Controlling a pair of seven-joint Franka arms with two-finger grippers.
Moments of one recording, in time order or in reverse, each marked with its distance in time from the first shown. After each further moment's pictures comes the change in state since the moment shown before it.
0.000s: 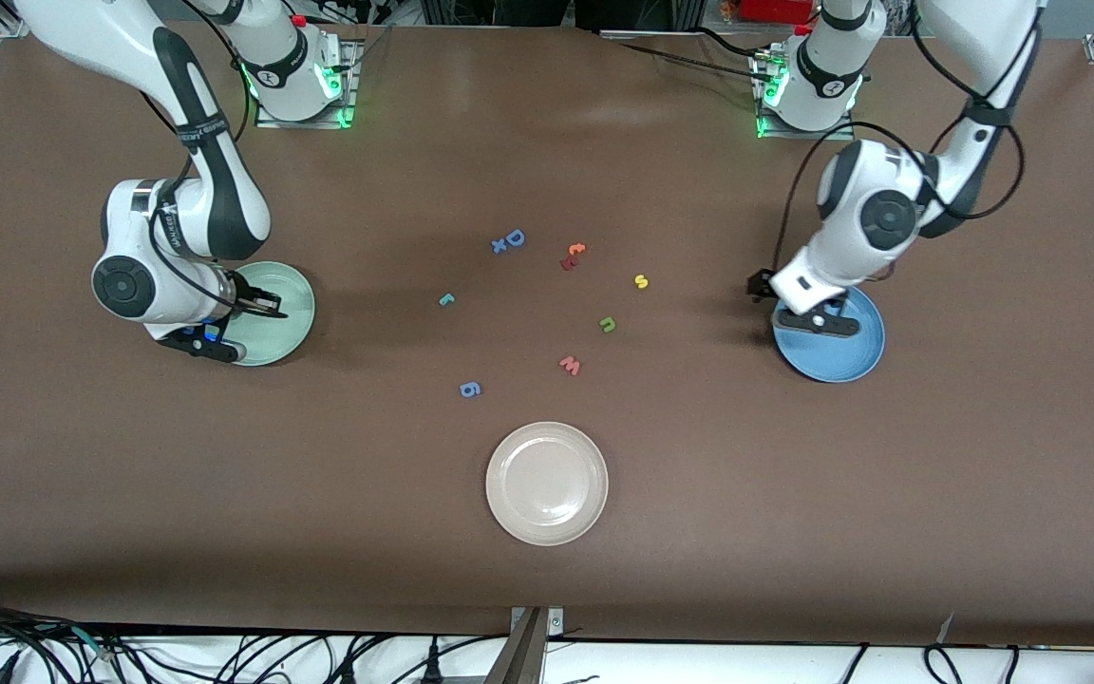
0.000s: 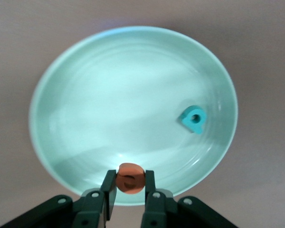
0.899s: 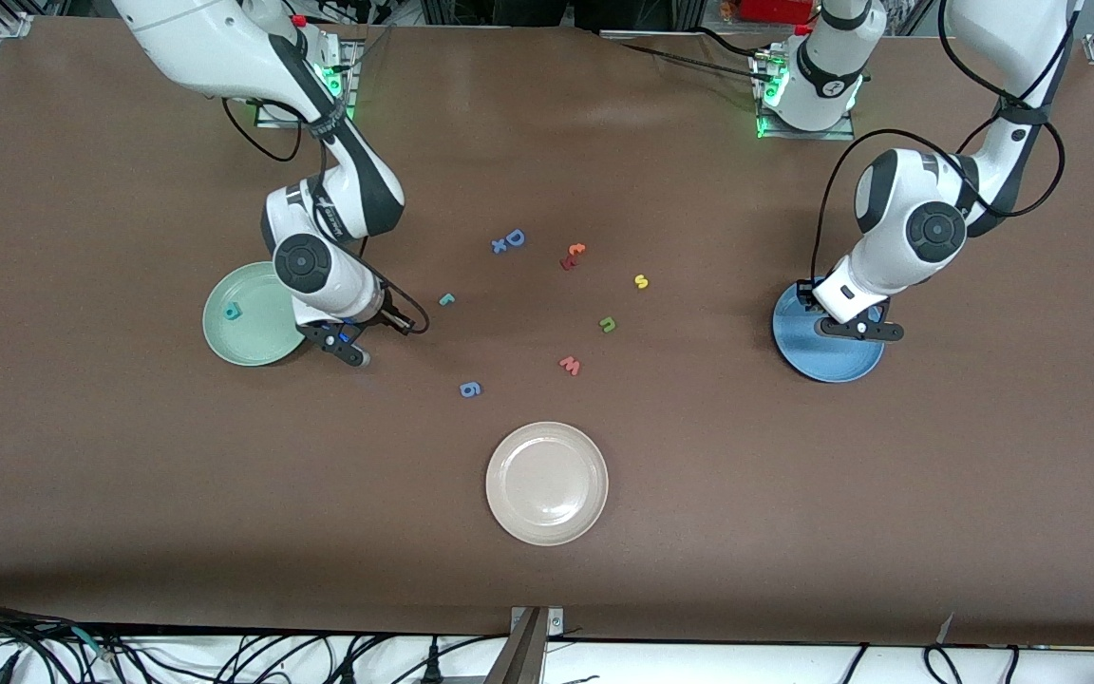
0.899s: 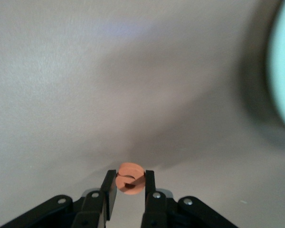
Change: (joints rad) left arm -0.016 0.002 0.220 -0.010 0.000 -0.015 0.144; right arm 0.026 0.083 0.337 0.081 0.000 0.209 0.648
